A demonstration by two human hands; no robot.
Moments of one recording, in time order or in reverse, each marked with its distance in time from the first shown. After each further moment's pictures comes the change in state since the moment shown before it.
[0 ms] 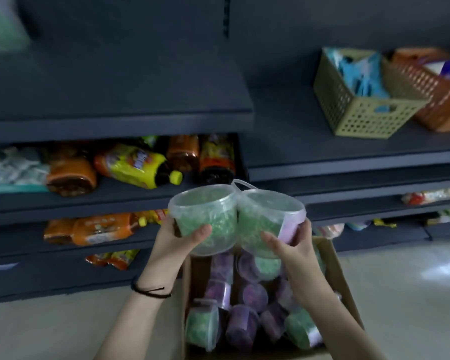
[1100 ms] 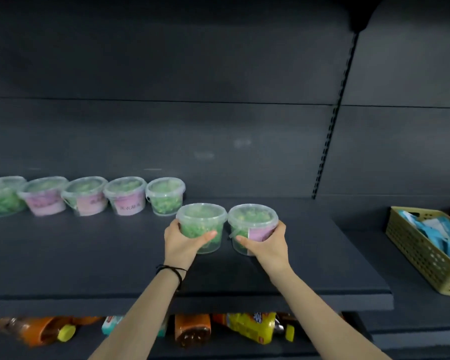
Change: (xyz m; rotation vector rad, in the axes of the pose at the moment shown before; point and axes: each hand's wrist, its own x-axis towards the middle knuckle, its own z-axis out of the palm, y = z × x) left_hand 0.155 0.261 -0.233 0.323 0.383 0.374; right_hand 0.142 -0.175 0.354 -0.238 0.060 -0.354
